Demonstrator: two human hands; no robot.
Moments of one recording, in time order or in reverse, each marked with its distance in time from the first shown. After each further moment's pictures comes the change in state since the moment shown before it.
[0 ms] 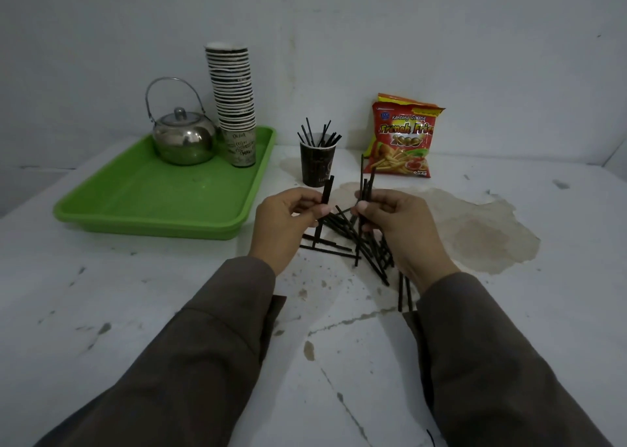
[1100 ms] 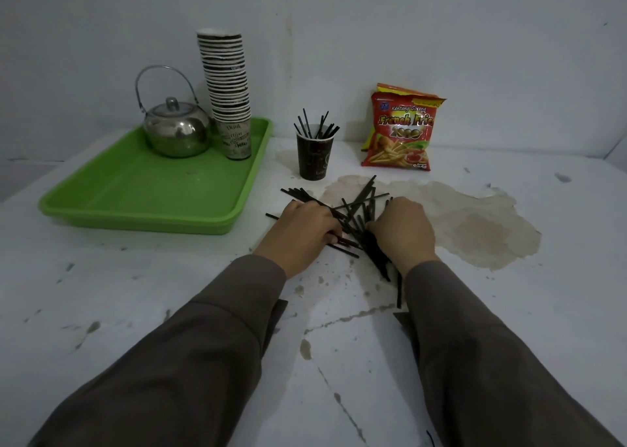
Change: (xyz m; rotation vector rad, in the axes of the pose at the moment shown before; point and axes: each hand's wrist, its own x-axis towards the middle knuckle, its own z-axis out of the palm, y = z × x) left_hand 0.006 -0.017 0.013 1.042 -0.498 0.365; right_hand 0.027 0.025 0.003 -1.019 0.210 0.219
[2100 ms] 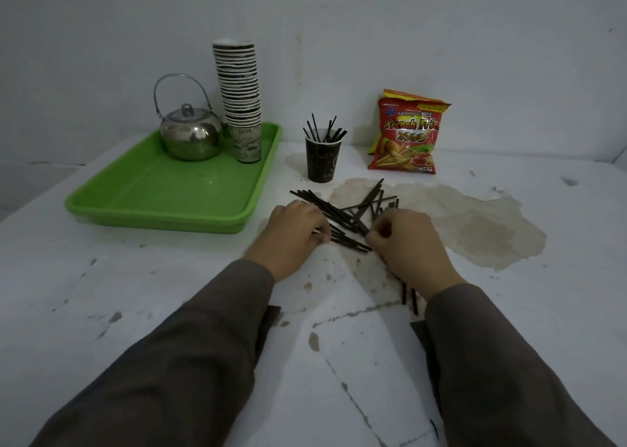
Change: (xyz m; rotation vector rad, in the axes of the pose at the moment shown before) left_hand -0.025 0.000 -0.022 -0.063 0.039 -0.135; right_hand -0.043 0.008 -0.024 0.087 -0.085 -0.392
